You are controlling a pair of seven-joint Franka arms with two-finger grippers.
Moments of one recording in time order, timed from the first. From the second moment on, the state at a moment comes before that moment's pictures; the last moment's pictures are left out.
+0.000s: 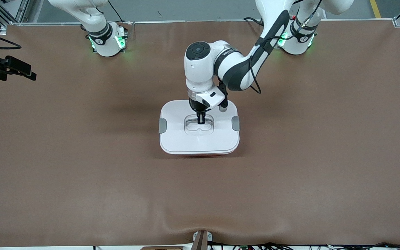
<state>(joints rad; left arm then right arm) -0.81 0.57 -0.05 -1.52 0.25 2.23 -2.57 0.04 0.01 -0.08 -1.47 0.07 1.32 0.00</state>
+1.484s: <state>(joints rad) -0.81 0.58 -0.05 -1.51 0.27 2.24 -2.57 0.04 0.01 -0.09 -1.47 0.07 1.32 0.00</state>
